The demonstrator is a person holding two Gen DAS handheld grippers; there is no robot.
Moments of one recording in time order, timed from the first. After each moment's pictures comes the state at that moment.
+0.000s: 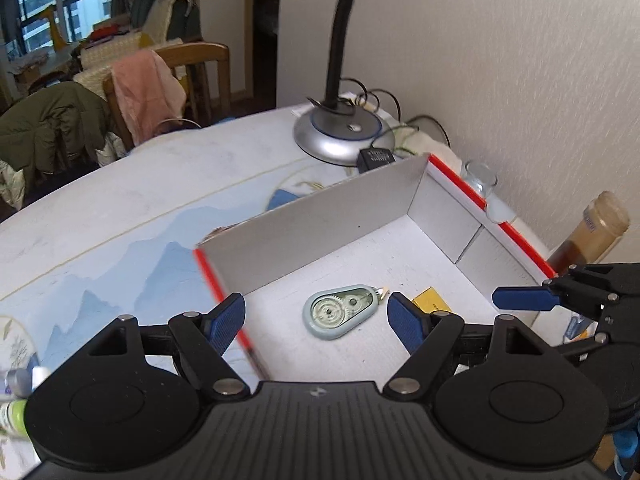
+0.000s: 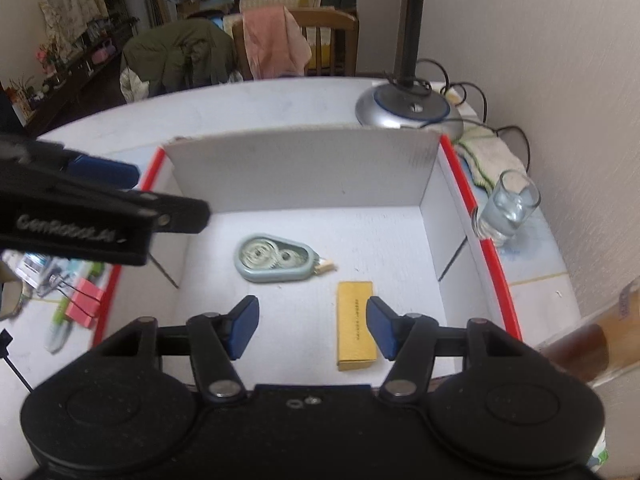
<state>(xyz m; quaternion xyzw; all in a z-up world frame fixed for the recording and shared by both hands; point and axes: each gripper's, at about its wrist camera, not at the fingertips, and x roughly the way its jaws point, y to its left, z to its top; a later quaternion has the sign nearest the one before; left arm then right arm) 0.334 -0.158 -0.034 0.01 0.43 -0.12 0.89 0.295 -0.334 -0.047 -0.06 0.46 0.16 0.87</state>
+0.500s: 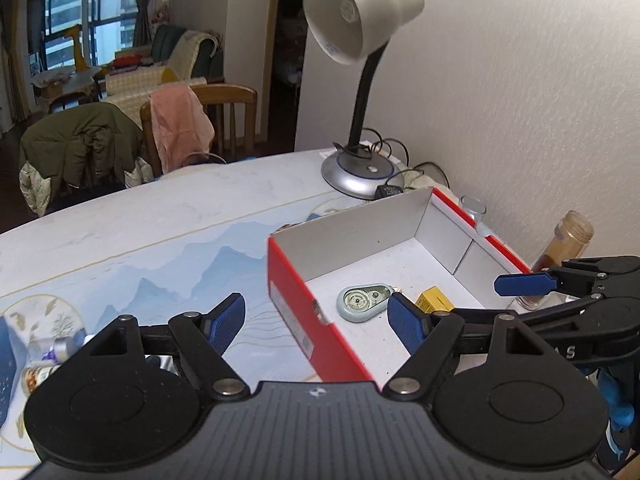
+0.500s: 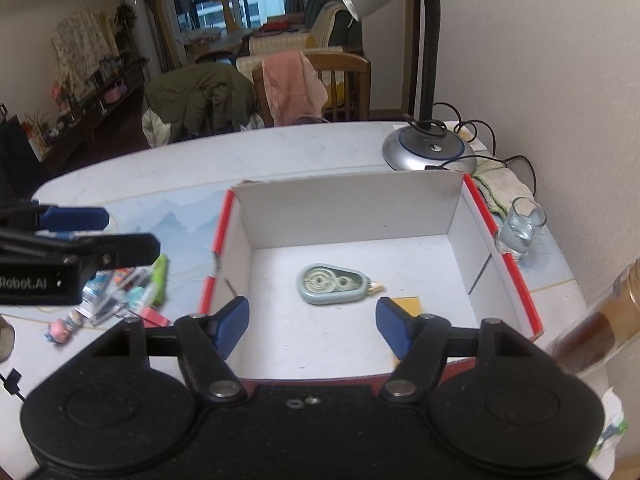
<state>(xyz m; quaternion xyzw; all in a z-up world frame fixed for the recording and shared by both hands) 0.247 -0.090 -0.004 -0.02 0.36 -0.11 0.93 0.242 -0.304 -0.011 -0.02 0.41 0.17 0.90</state>
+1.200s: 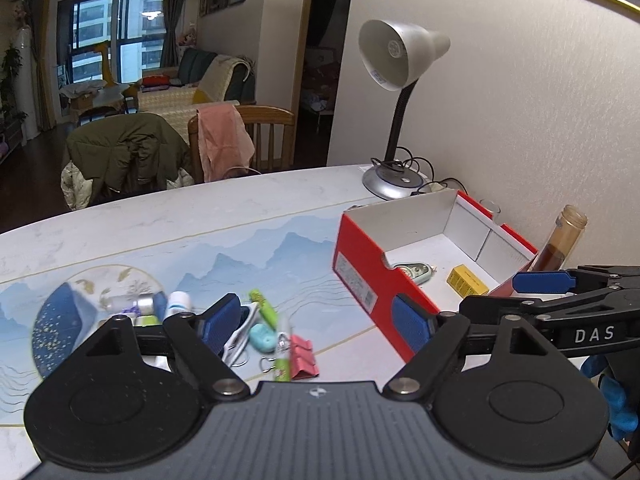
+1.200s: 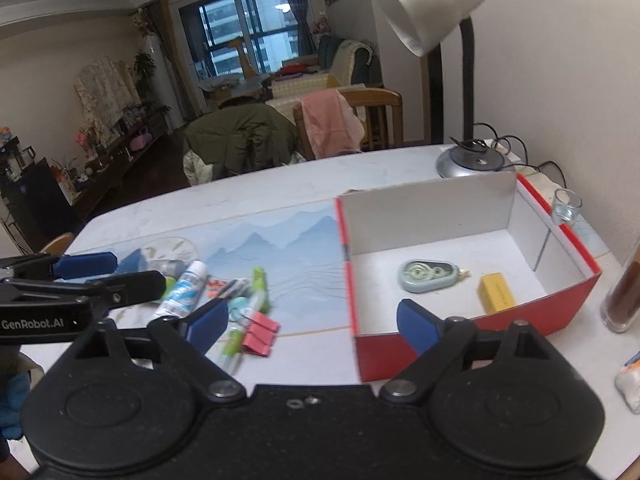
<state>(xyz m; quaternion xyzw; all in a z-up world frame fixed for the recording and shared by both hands) 0.144 0.003 0.001 -0.03 0.32 -0.08 0.94 0.151 -0.231 -0.001 0.04 0.35 0.20 0.92</state>
